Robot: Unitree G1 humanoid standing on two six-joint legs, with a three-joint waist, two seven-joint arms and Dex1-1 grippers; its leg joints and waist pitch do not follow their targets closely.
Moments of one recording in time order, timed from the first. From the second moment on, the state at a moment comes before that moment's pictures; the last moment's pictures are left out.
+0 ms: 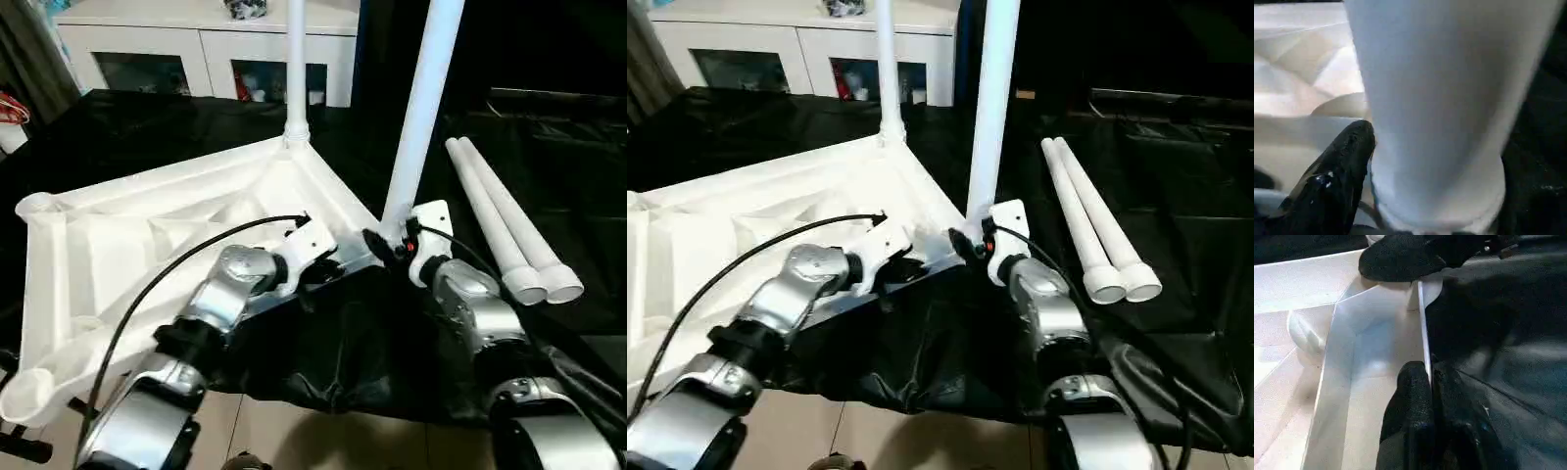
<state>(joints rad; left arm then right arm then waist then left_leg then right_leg) -0.65 0.19 -0.28 0.64 0.13 0.12 -0.94 -0.59 -0.16 -0.02 0.78 0.08 0.02 0.58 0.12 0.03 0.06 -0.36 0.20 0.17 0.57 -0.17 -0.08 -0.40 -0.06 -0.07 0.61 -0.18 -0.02</state>
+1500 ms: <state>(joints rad) -0.63 0.21 -0.27 0.62 0.11 0.14 -0.98 -0.47 -0.17 0.00 0.58 0.11 0.15 0.60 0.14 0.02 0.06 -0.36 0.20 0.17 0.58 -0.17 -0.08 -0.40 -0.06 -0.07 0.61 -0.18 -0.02</state>
